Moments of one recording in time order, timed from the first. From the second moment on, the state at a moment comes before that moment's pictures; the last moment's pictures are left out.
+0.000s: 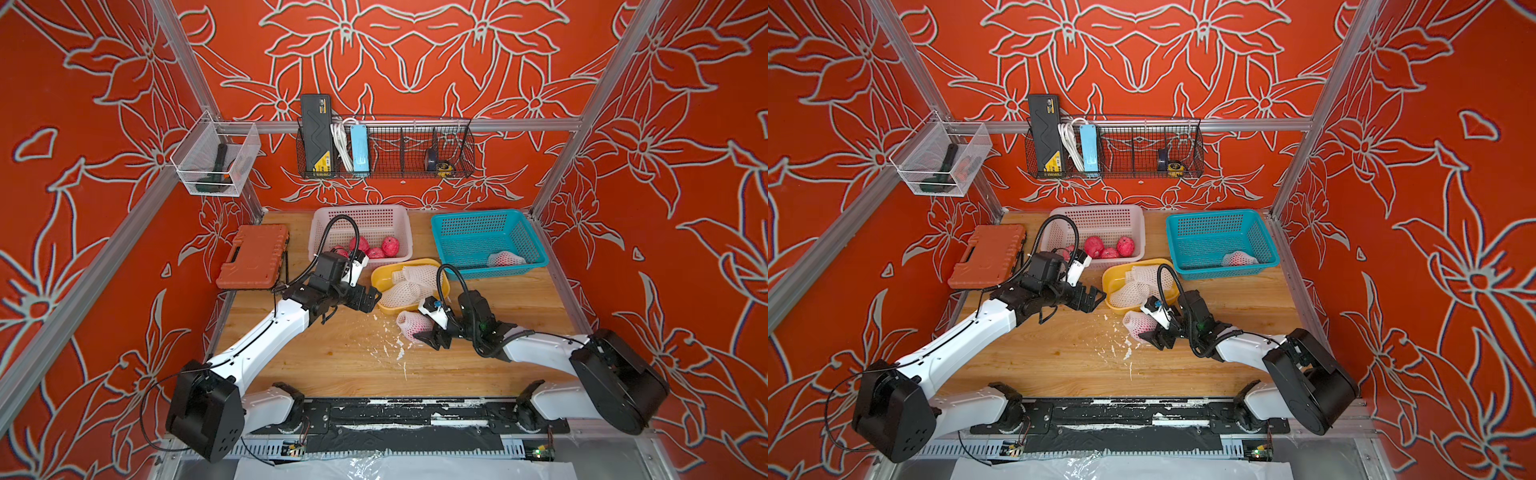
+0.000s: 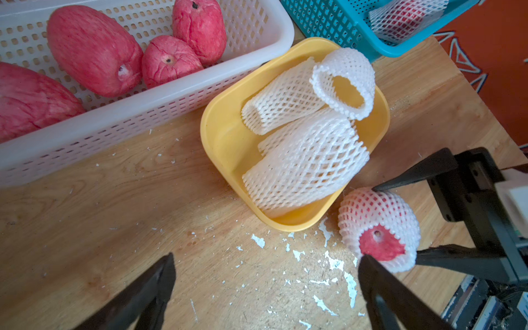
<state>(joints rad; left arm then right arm) -0.39 1.22 0.87 -0.45 0.27 -0.09 0.65 1.35 0.39 0.36 -0.53 -0.28</state>
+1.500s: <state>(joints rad) -0.53 1.31 0.86 -0.44 0.25 -0.07 0.65 1.06 0.38 0.05 -0.30 -0.22</state>
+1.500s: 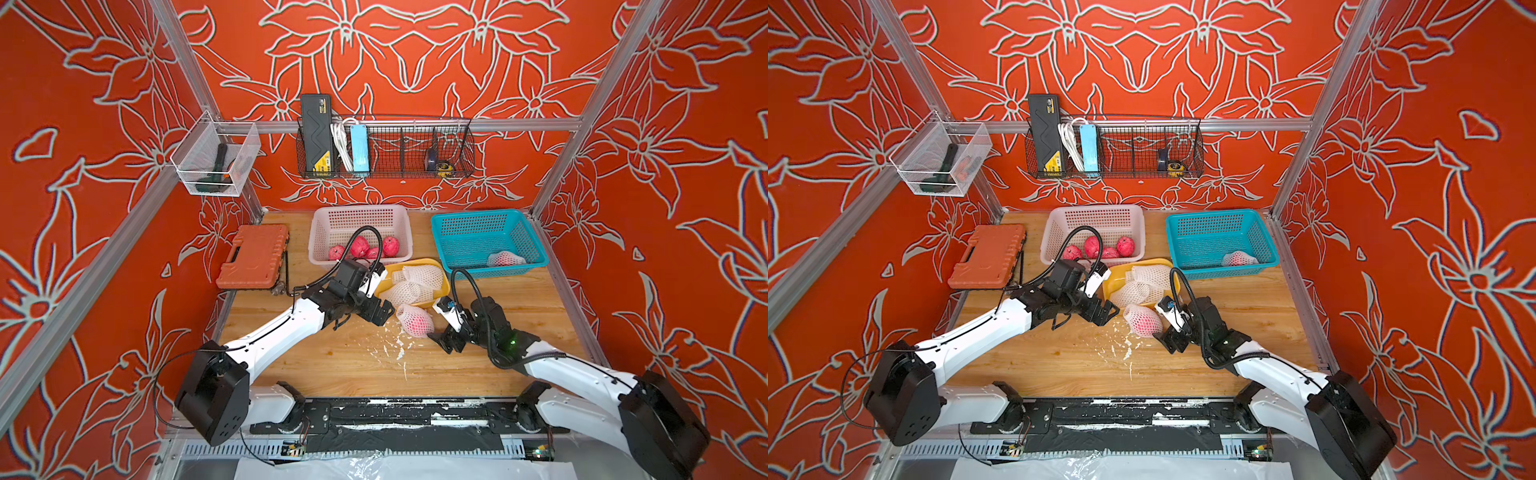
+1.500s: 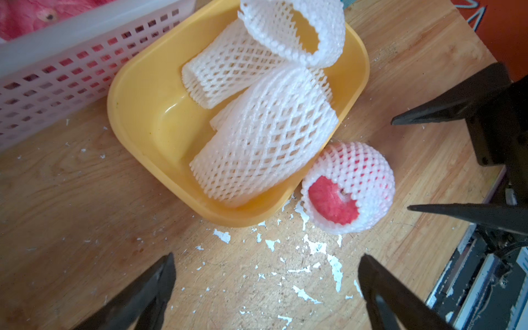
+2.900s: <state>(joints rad) -0.25 1.25 0.78 -0.42 0.34 -0.15 0.97 1.55 0.94 -0.32 -0.09 -0.54</state>
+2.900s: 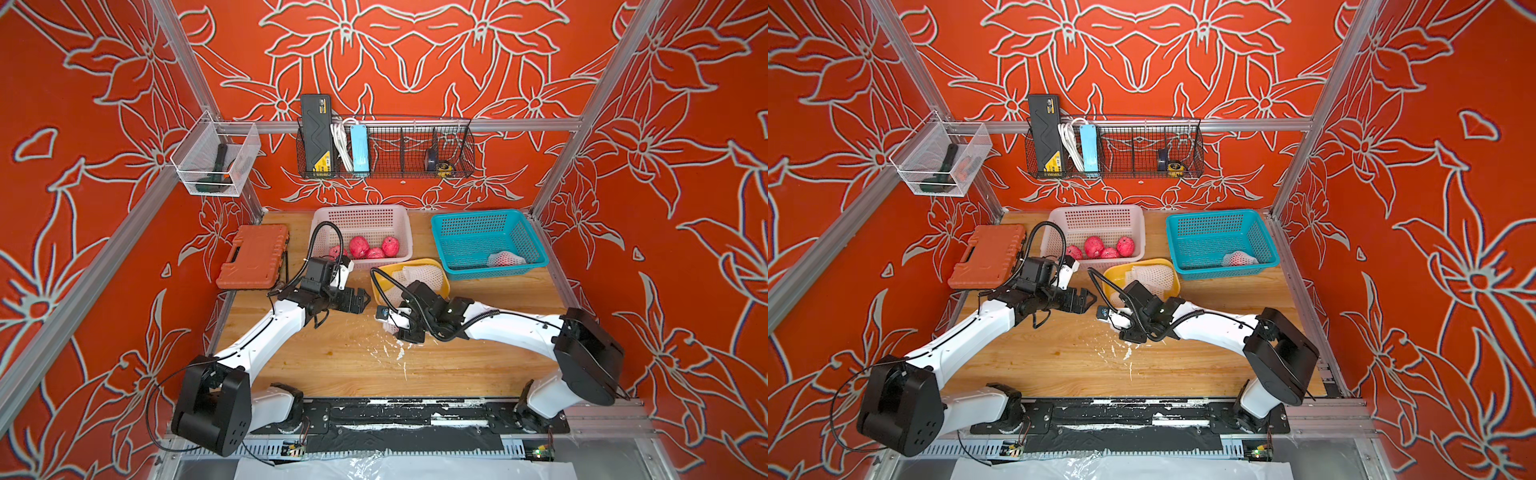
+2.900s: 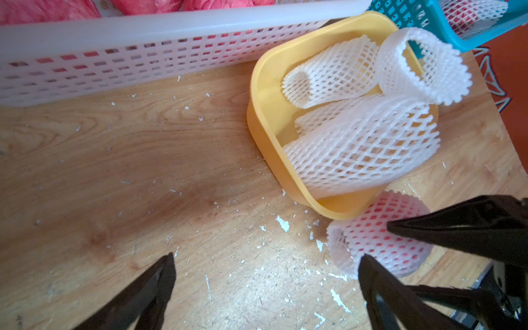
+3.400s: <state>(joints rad) -0.26 1.25 0.78 -0.41 0.39 -0.14 0.97 1.41 0.81 -0.34 -0.01 -0.56</state>
